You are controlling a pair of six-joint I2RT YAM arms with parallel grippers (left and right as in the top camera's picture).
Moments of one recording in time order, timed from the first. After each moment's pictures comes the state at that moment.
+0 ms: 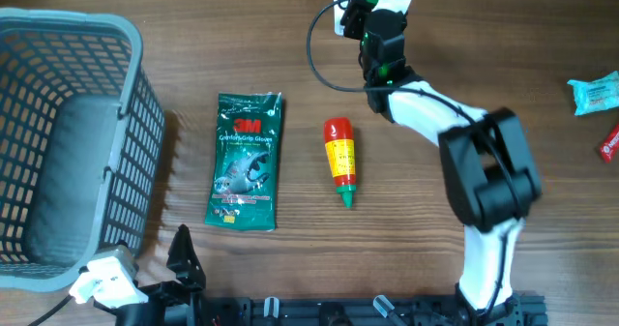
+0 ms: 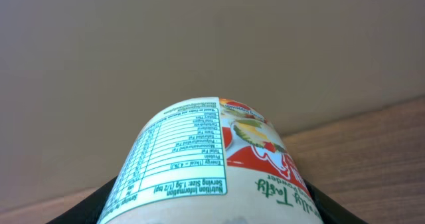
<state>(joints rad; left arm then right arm) 0.13 0.01 0.83 -1.14 0.05 -0.27 0.38 2.16 1.37 0.61 0.36 0.39</state>
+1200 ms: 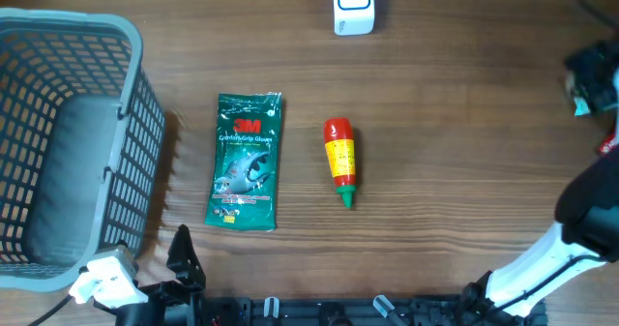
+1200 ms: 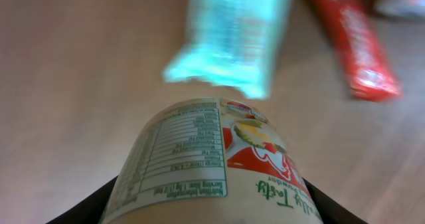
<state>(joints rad) 0.13 0.01 0.83 -1.14 0.05 -0.27 -0.53 2.01 1.70 -0.90 0.08 0.66</state>
